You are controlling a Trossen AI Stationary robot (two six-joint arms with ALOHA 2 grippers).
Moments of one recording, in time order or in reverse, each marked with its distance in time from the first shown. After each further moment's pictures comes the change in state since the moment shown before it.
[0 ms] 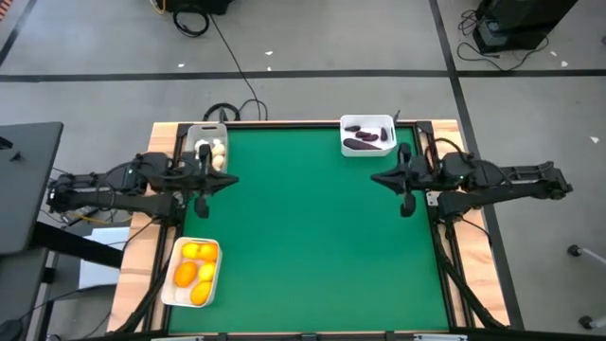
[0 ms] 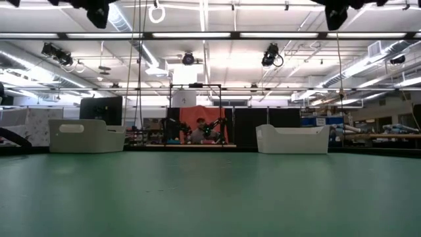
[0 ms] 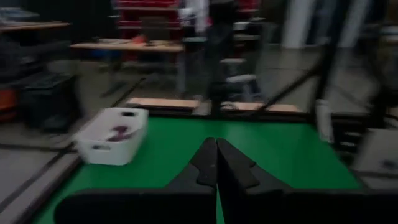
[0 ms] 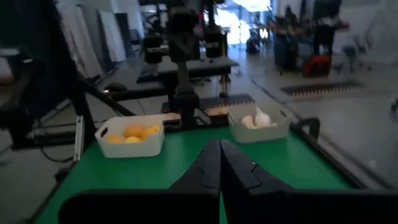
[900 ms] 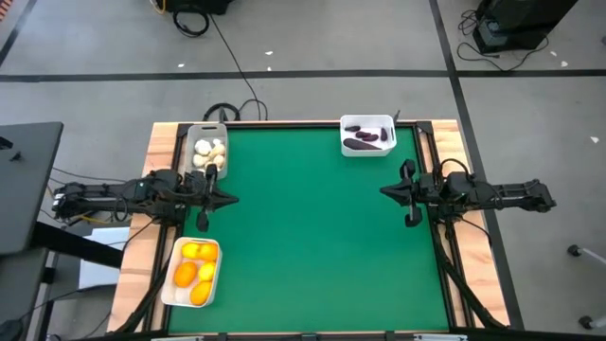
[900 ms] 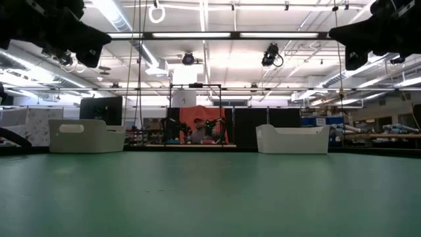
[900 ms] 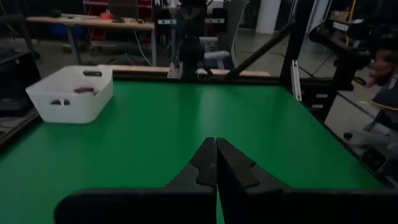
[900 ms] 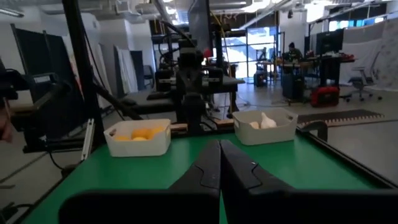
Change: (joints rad) left arm 0.002 -0.225 -0.349 0.060 0.139 -0.028; right arm -0.019 -0.456 -0.503 0.216 -0.040 -0.023
